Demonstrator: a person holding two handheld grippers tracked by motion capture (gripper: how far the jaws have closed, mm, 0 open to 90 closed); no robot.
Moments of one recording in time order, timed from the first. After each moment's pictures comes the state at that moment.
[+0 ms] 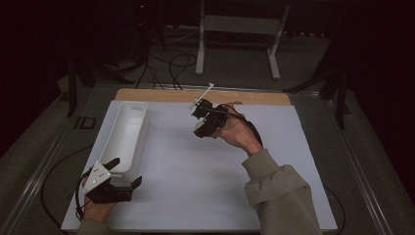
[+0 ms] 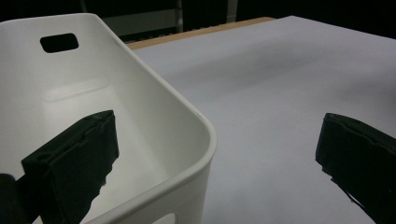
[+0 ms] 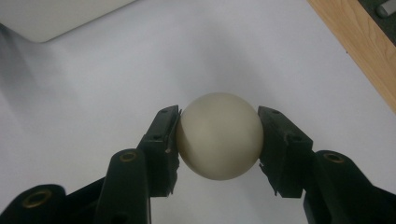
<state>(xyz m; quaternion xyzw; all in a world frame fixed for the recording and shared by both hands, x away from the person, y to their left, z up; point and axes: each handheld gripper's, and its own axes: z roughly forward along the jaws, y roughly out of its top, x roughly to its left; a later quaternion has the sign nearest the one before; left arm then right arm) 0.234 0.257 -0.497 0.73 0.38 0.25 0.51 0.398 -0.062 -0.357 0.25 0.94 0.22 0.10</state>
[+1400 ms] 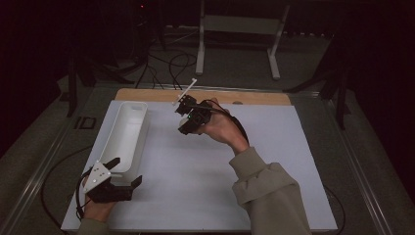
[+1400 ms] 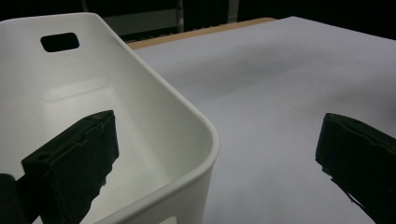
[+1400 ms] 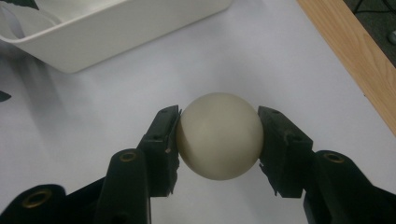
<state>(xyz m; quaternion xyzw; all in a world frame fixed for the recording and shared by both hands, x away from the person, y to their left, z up) 0.235 0.257 -0.498 0.73 0.38 0.25 0.51 0.400 -0.022 -0.346 0.23 0.94 0.24 0.09</state>
